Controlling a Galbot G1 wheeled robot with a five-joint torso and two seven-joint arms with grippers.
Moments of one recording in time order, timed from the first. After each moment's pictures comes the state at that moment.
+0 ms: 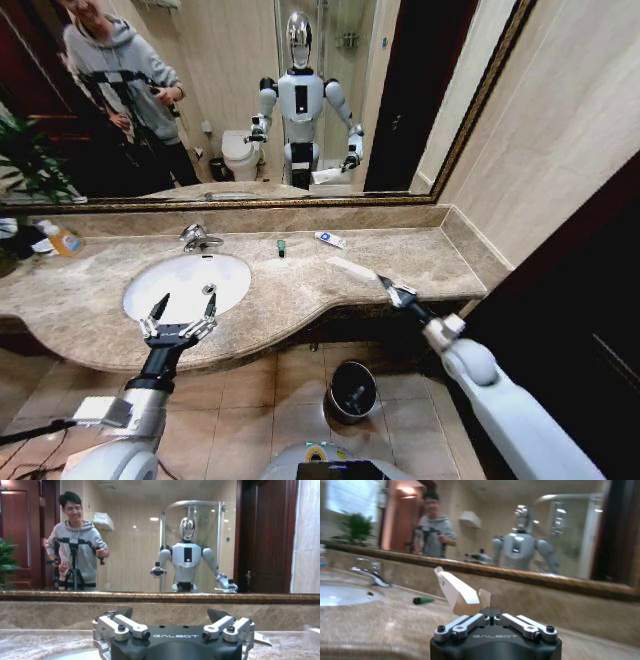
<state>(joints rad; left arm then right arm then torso) 1.84 -1.36 -0.82 -2.47 -0.37 0.04 0.05 -1.45 0.98 0.59 1.82 0.45 0.30 -0.29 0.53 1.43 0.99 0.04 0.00</state>
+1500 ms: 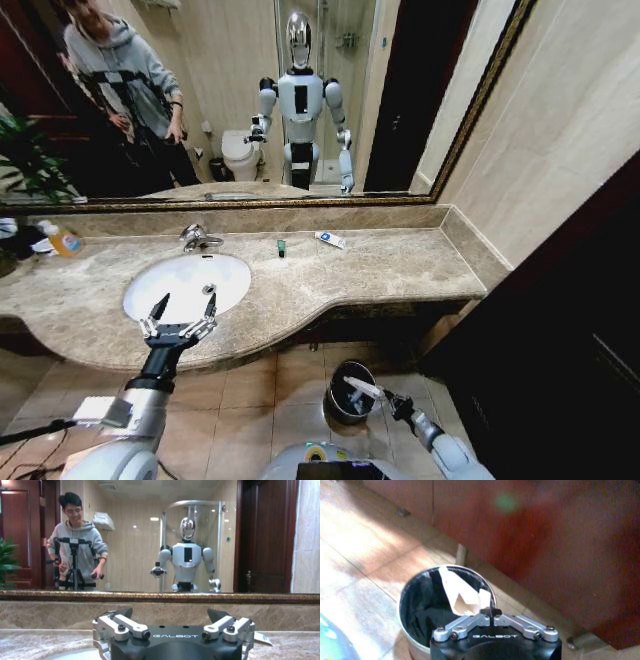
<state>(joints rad) 1.84 -1.36 -0.82 -2.47 -0.37 0.04 0.05 -1.26 1.23 0.40 0.93 -0.23 0.32 -0.24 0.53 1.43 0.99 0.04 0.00</state>
